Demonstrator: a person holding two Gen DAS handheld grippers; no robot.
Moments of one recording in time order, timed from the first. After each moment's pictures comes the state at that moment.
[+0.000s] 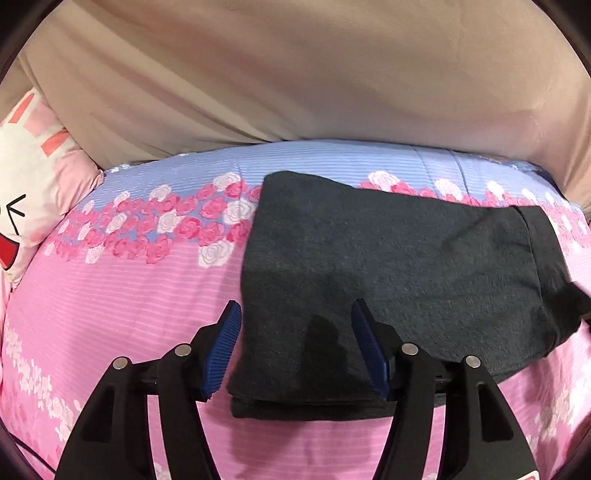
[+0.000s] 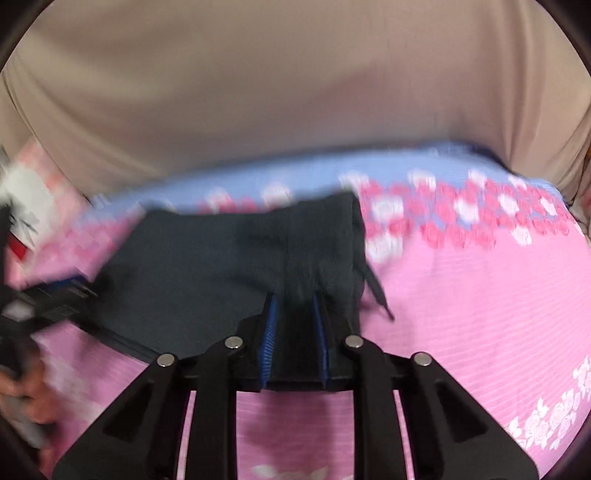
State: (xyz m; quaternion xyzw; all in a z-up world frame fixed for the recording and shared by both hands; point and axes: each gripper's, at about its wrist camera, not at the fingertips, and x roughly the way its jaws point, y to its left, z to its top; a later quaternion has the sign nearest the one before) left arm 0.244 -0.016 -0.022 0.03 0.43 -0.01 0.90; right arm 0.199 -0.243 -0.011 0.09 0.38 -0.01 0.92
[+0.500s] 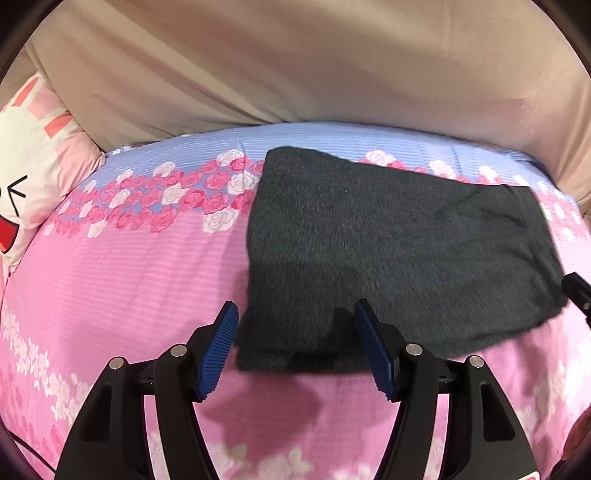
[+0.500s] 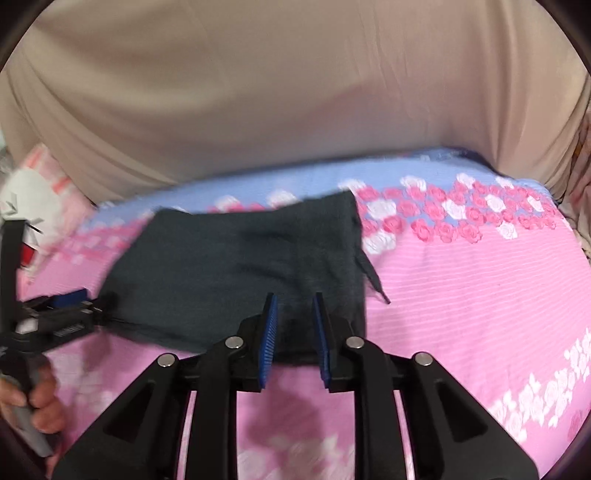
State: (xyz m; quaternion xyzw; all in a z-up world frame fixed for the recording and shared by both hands) left arm 0.214 -0.005 -0.024 0.02 0.44 -0.02 0.90; right arm 0.138 -0.234 0.023 0.10 0.33 -0.01 0.94
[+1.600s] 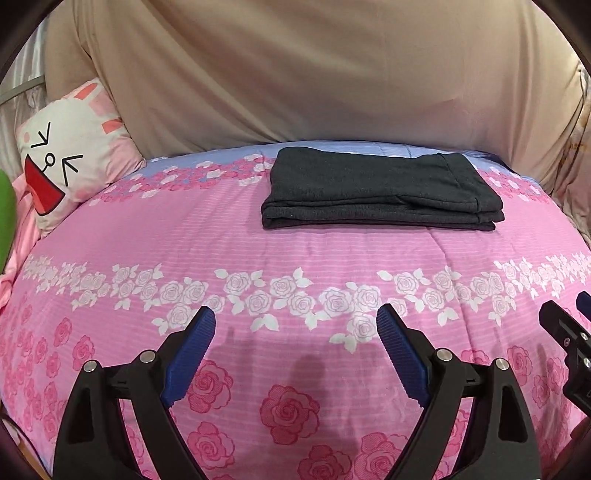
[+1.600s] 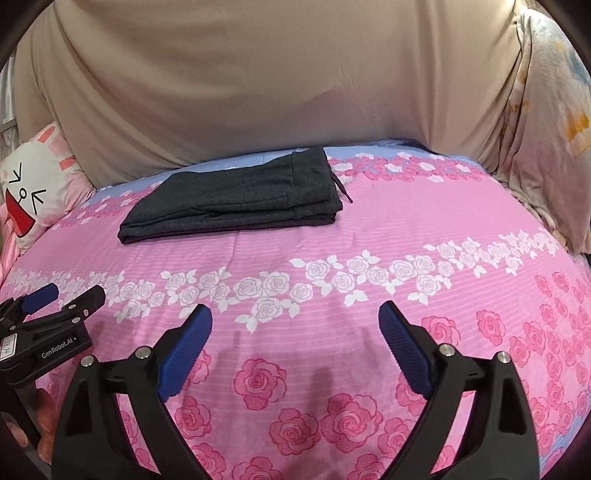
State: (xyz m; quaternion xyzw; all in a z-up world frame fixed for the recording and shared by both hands) left arm 0.038 -0.001 -0.041 0.03 0.34 -0.02 0.94; right arm -0.010 -0.180 -0.013 0.08 0.31 -0.08 0.94
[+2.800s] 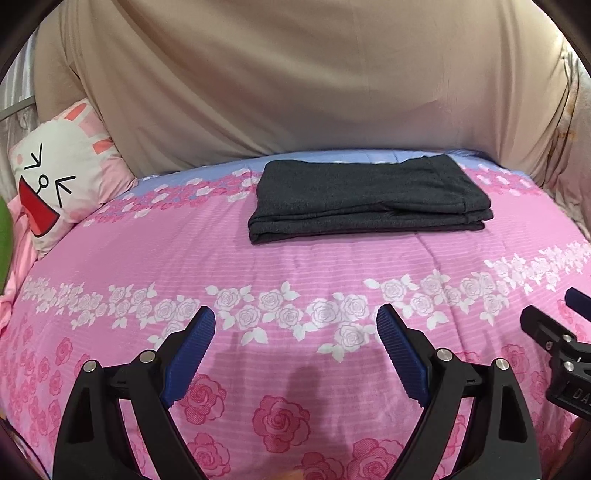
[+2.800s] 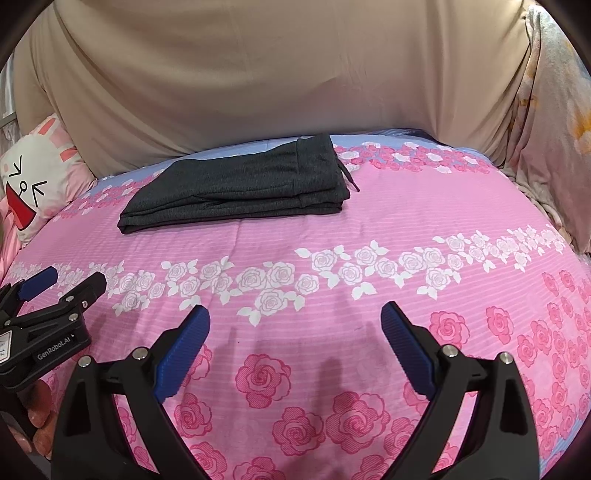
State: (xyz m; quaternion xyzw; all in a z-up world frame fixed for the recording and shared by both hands) left arm 0.038 -0.012 -0.035 0.05 0.32 -0.03 0.94; right arm -0.004 -0.175 -0.018 0.08 0.33 -0.08 0.94
